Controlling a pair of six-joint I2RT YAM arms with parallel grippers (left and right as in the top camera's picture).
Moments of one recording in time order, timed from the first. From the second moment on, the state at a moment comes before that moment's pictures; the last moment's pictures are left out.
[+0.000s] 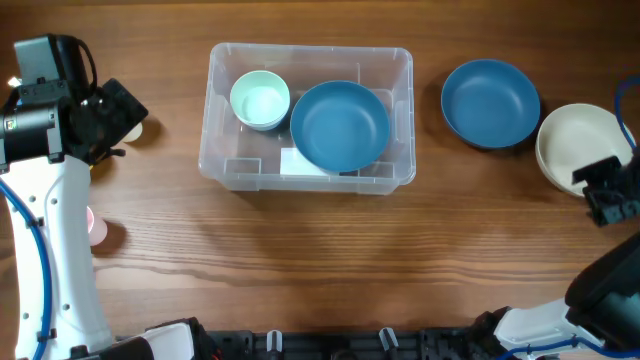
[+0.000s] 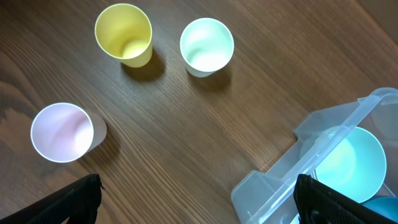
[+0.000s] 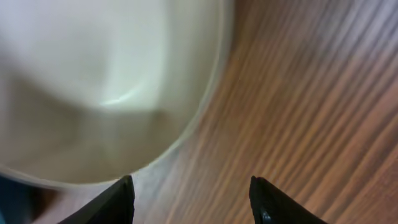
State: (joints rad) left arm 0.19 1.44 1.58 -1.22 -0.20 -0.58; right arm -0.72 1.72 1.20 -0.89 -0.03 0.52
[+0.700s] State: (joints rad) left arm 0.19 1.44 1.58 -1.22 -0.20 -0.58; right arm -0.86 1.73 1.10 -0.62 -0.16 0.58
